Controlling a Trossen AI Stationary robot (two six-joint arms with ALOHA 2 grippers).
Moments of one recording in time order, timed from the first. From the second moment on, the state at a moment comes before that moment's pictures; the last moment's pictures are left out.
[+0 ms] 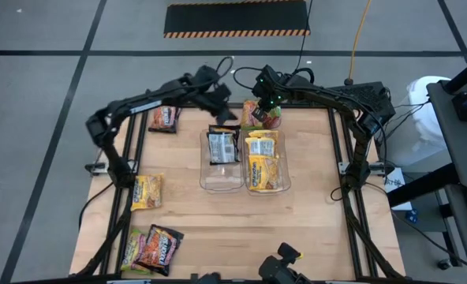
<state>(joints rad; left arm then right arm) 0.60 1.75 1.50 -0.51 0.62 -0.18 -0.68 1.87 1.55 -0.74 -0.02 -0.11</state>
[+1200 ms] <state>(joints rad) 0.64 2.24 2.04 -0.80 0.42 0.34 -0.68 1.87 1.55 -0.74 -0.03 -0.11</state>
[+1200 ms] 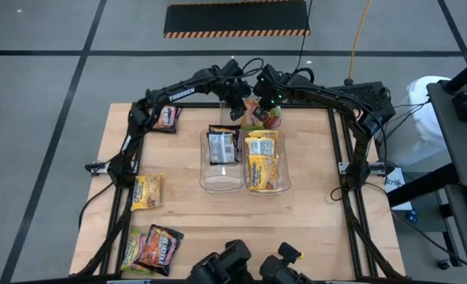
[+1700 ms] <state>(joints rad) 0.66 2.27 2.04 -0.77 0.38 0.33 -0.68 1.87 1.55 -0.74 -0.07 -0.01</state>
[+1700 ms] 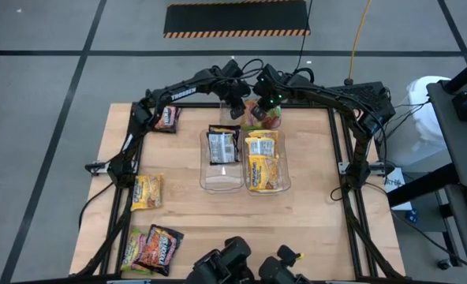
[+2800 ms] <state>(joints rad) 0.71 2.33 2.04 -0.66 0.36 0.31 -0.62 1.80 1.55 -0.74 -0.15 0.01</state>
